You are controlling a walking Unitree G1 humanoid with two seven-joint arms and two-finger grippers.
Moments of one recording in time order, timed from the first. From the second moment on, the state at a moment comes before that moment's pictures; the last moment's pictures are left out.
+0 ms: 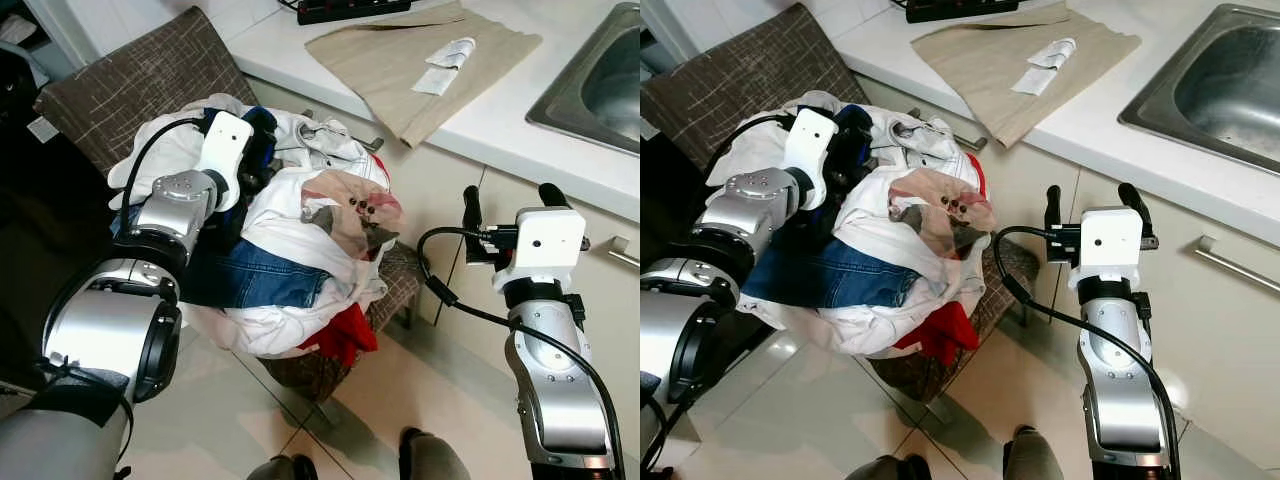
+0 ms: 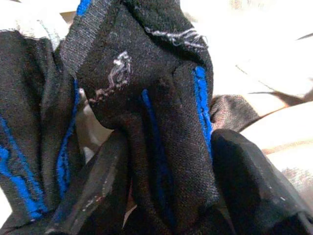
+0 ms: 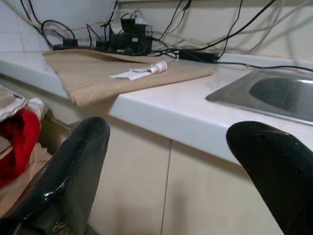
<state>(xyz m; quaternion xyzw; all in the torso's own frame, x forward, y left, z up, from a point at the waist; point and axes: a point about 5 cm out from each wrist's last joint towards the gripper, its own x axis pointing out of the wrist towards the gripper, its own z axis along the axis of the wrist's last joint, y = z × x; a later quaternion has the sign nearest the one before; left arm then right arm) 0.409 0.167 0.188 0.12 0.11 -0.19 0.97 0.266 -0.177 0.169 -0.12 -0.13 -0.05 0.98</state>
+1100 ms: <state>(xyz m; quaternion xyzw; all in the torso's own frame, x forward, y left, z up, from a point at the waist) 0.386 0.179 0.274 0.07 -0.09 -0.23 0.97 0.283 -0.165 0.152 -0.11 -0.09 -0.01 0.99</state>
